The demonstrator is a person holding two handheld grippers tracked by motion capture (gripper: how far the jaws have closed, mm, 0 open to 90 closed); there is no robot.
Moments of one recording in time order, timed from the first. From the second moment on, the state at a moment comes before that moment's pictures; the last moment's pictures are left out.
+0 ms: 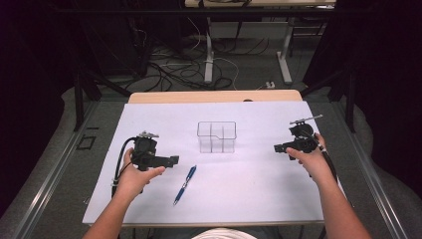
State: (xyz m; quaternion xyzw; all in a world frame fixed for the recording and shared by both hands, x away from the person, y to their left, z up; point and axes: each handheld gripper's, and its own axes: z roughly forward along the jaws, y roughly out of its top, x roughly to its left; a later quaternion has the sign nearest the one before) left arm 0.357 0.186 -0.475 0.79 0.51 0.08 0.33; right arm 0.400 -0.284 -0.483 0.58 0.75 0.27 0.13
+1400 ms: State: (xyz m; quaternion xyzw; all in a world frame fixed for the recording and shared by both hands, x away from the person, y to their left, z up) left arm 0.333 0.151 -0.516 0.82 0.52 -0.01 0.26; right arm 0.400 -0.282 -0.487 0.58 0.76 0.26 0.13
